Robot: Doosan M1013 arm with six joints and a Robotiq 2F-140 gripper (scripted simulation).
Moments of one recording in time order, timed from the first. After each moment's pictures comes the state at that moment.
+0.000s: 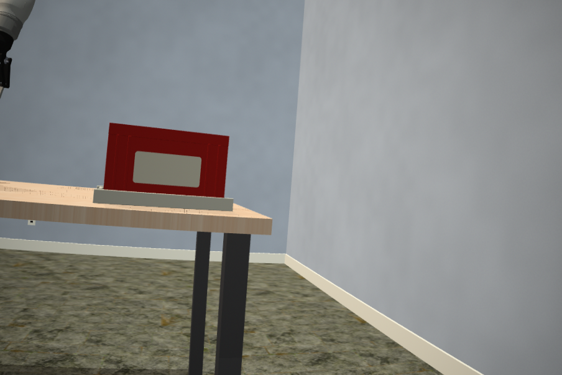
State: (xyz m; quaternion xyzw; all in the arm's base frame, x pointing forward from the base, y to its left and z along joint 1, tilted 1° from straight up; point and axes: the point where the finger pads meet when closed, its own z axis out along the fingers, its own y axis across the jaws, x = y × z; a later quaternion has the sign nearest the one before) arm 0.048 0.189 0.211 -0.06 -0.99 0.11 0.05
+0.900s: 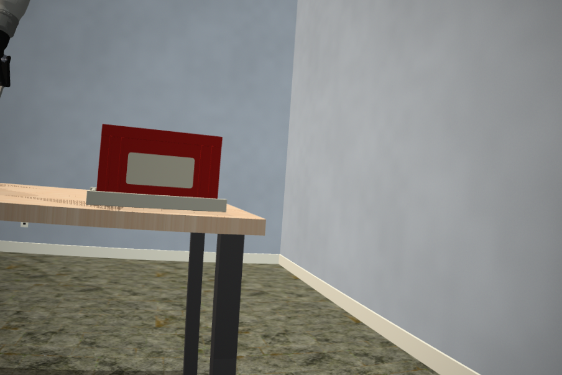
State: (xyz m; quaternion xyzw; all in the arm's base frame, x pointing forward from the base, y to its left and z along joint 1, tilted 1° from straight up) arm 0.078 0.168 0.212 -0.14 -0.98 0.09 0.04
